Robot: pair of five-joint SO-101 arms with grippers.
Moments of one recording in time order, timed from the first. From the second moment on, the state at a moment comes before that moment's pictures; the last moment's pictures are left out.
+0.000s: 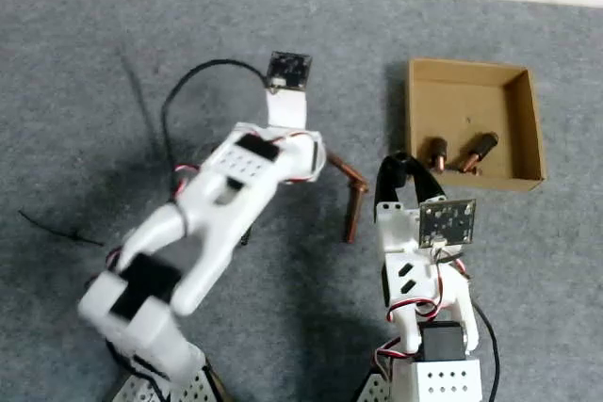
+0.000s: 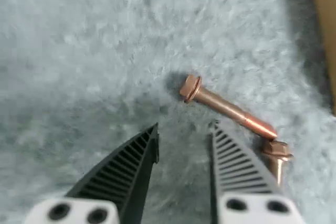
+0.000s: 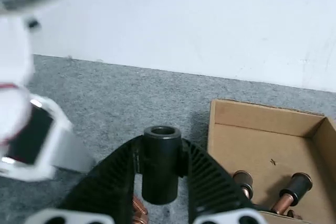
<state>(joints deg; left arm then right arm) 21.1 8.0 20.4 36.8 23.0 -6.1 -103.8 95.8 21.8 6.8</state>
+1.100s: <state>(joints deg) 25.6 35.8 -7.3 45.8 43.5 -6.1 -103.8 95.8 21.8 7.0</state>
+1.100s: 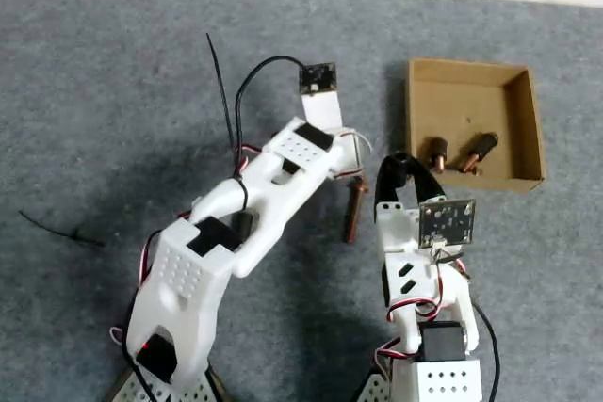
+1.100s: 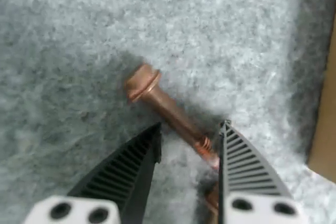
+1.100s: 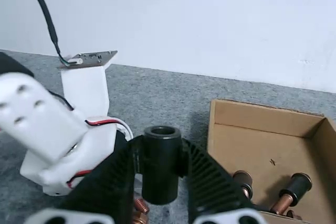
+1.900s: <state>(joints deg) 25.2 36.1 -10.0 52.8 43.6 -6.1 -103.8 95.8 21.8 7.0</state>
